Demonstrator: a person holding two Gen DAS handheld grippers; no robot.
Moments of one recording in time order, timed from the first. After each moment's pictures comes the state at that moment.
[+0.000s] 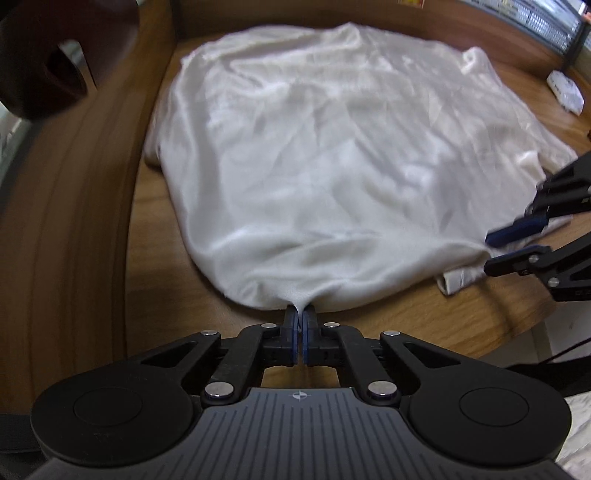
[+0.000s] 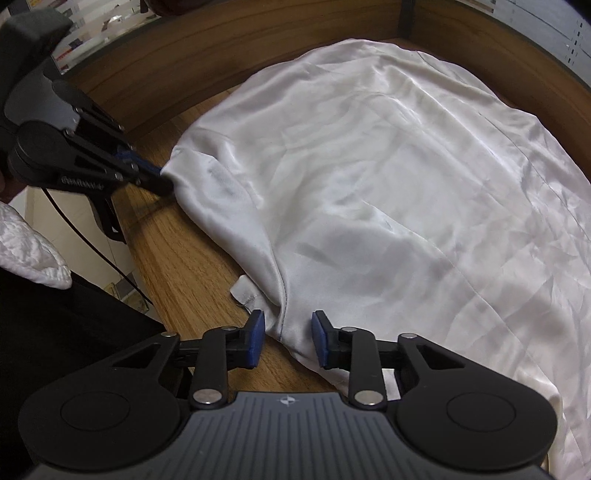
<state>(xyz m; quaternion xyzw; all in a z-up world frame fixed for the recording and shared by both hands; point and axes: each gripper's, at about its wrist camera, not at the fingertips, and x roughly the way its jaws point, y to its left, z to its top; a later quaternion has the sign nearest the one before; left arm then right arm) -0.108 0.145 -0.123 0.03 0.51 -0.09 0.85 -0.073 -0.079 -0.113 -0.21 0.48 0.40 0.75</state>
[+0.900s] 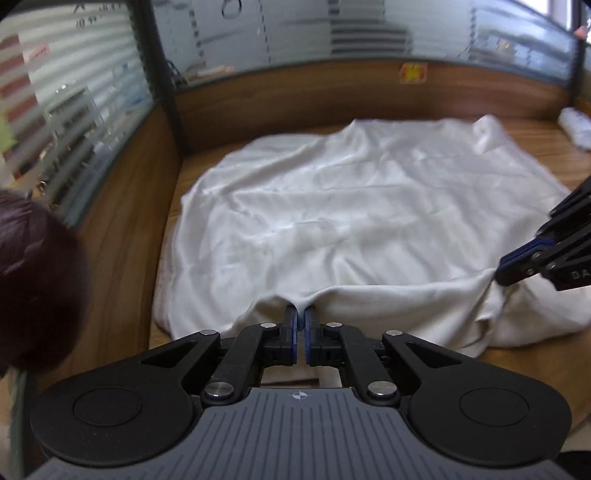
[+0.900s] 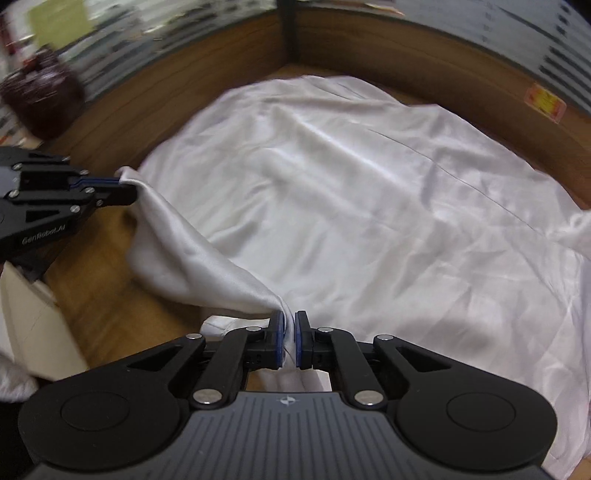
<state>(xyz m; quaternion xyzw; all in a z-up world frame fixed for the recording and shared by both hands) -0.021 0.102 -0.096 0.10 0.42 -0.05 0.90 0.026 -0.118 -0.086 -0.10 0.49 0.29 0.82</state>
